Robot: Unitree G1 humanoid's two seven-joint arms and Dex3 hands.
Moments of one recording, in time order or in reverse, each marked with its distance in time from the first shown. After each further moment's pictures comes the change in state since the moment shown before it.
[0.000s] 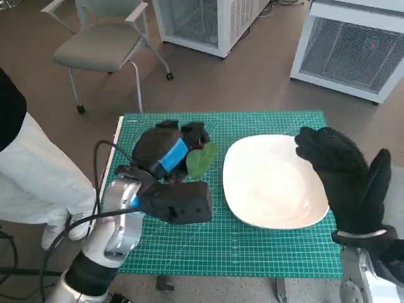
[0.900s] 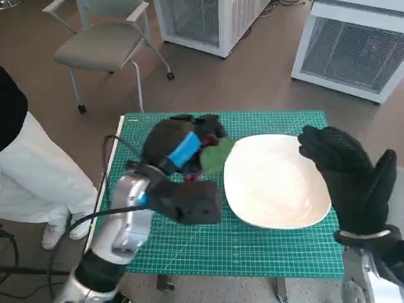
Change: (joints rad) left arm -0.072 -0.110 -0.022 0.088 -0.025 -0.058 0.040; right arm 0.006 -0.005 -0.014 -0.014 0.001 -0.012 0.006
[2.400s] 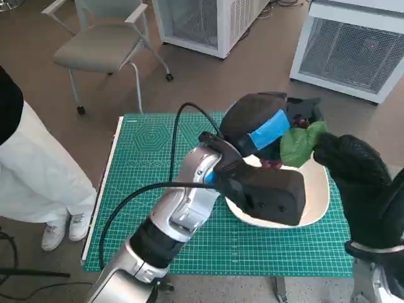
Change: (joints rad) left arm -0.299 -0.256 -0.044 0.335 -0.122 -0.139 0.030; right arm 0.069 -0.002 -0.028 -0.078 -0.010 -0.008 -0.044
